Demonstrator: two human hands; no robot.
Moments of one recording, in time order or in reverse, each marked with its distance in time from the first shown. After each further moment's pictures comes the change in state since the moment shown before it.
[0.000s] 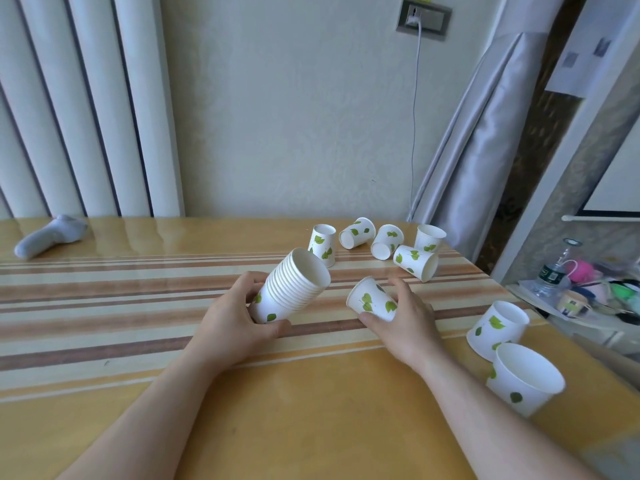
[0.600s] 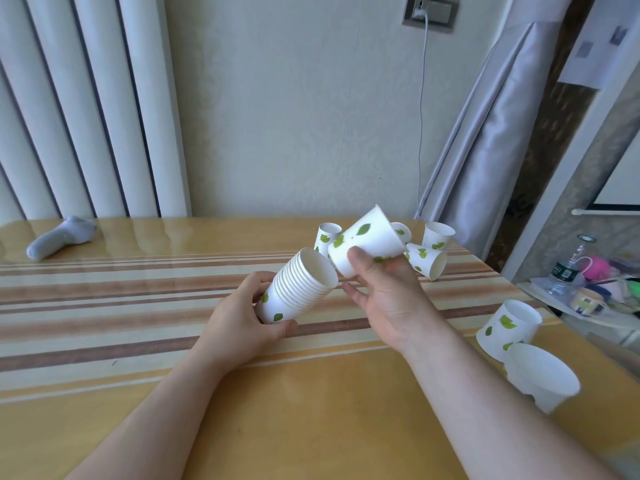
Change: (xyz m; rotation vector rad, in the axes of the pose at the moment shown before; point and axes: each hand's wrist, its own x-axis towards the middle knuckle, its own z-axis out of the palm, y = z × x) left_hand 0.001 -0.002 0.000 0.004 -0.009 0.033; right_hand -0.016 -0.098 -0.021 1.200 -0.306 -0.088
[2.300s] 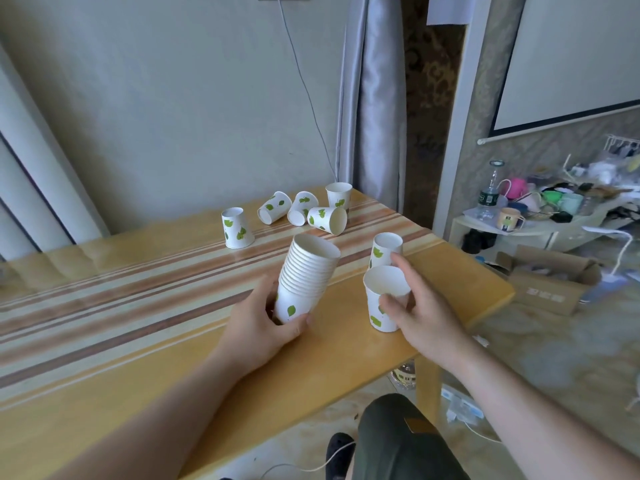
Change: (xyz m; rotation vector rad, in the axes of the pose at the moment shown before) left_hand -0.054 0.113 0.127 0.015 -0.231 0.164; right_hand -0.171 -0.008 -0.212 -0.756 0.244 -0.035
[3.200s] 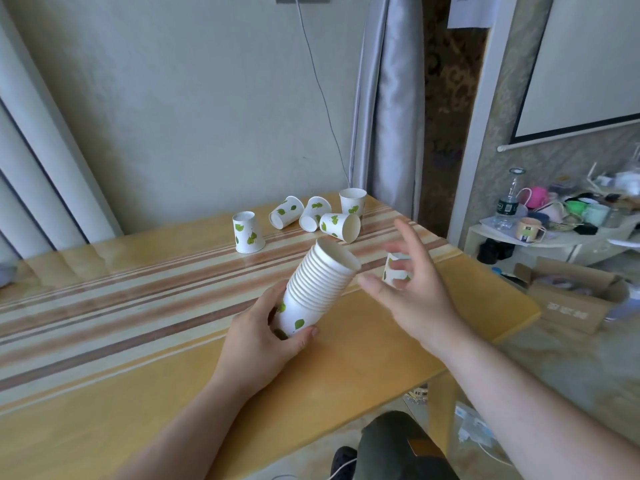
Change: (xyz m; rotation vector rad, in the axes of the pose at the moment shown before) left_hand -0.007 -0.004 0.003 0.076 0.153 0.056; right_hand 0.045 -0.039 0.023 0.201 0.137 -0.097
